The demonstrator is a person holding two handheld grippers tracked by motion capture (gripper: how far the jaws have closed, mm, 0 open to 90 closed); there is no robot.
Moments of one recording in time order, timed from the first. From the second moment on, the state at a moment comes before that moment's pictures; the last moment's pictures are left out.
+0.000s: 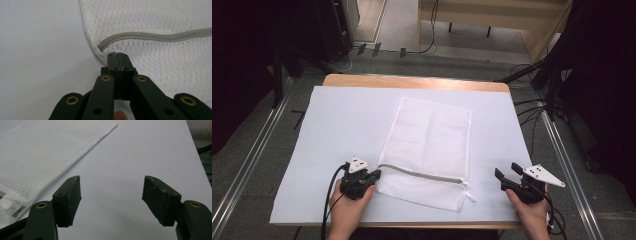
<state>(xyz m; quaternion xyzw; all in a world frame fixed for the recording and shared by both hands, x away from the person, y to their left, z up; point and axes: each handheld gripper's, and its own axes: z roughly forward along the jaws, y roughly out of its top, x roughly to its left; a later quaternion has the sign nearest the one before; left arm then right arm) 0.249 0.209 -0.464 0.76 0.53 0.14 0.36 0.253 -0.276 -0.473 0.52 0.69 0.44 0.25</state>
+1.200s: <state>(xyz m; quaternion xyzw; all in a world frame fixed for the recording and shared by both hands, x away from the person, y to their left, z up) 0.196 0.221 -0.447 0.74 0.49 0.19 0.43 0.235 -0.248 -0.464 0.49 0.70 0.46 0.22</state>
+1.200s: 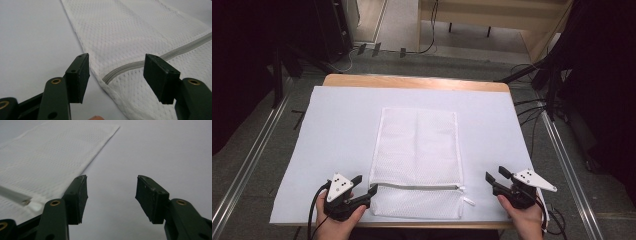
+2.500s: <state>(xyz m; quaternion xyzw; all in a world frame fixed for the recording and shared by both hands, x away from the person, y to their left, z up) 0.214 0.155 -0.455 0.77 0.43 0.14 0.45 0.215 -0.180 -0.489 0.47 0.76 0.44 0.08</state>
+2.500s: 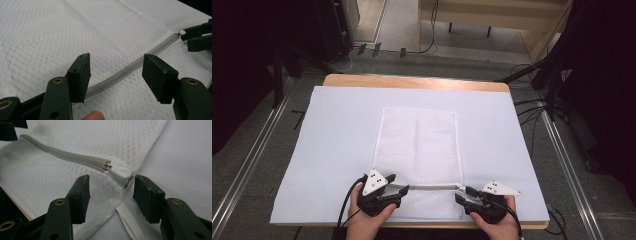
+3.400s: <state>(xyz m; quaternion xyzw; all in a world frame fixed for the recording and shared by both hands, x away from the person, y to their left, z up) 0.236 0.073 -0.442 0.80 0.37 0.06 0.47 0.199 -0.167 -0.486 0.48 0.75 0.44 0.17</state>
